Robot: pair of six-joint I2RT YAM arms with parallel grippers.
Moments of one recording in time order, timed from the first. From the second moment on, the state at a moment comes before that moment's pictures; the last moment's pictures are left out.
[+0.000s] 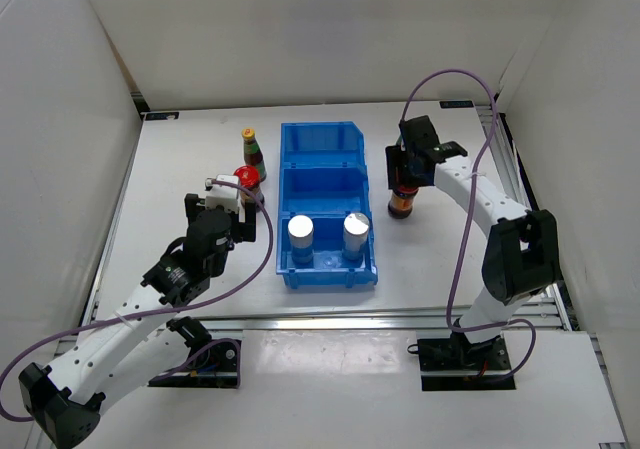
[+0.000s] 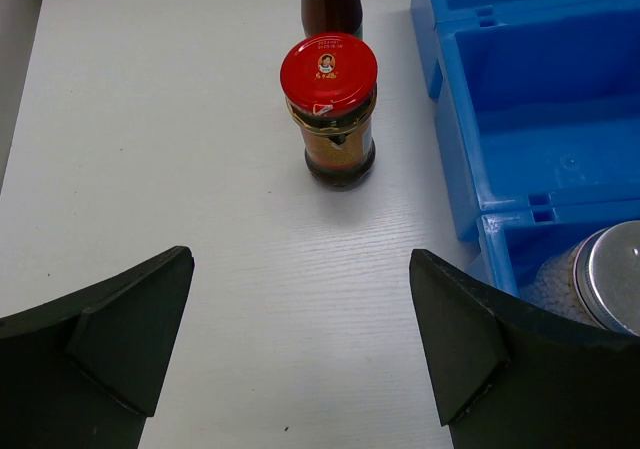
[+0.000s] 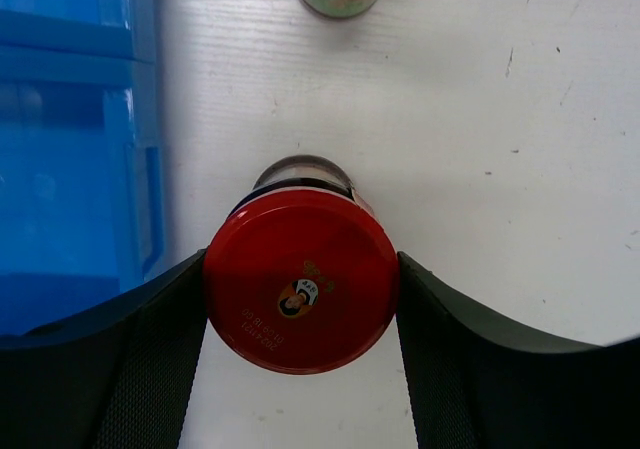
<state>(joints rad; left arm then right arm) -0.68 0.74 0.68 -0.31 -0.63 -0.10 0.36 1.67 1.35 -0.63 0.18 0.17</state>
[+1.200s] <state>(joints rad) -0.68 0.74 0.68 -0.31 -0.63 -0.10 0.62 1.81 1.66 -0.78 0.09 0.13</state>
